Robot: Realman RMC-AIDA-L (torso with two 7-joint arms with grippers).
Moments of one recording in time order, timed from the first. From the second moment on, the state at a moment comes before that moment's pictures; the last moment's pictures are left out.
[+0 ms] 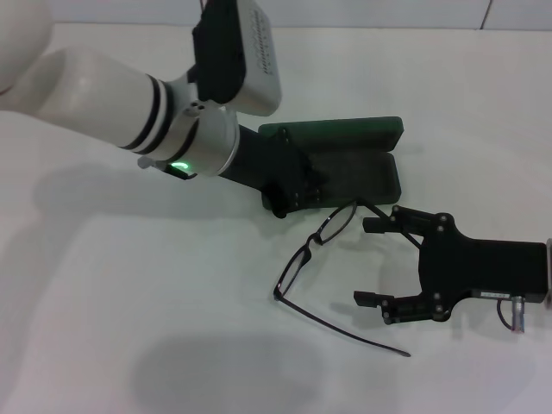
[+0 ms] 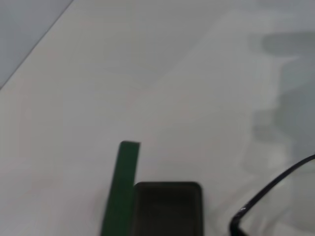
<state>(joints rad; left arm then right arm) -0.70 -2.09 1.46 0.91 2.09 1.16 -1.66 0.46 2.01 -1.37 -0.47 -1.38 -1.46 0.75</state>
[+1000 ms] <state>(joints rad) -0.47 -2.09 0.72 0.67 1.50 1.36 -1.29 0.97 1.96 -1.35 -0.81 -2.05 -1.52 1.32</state>
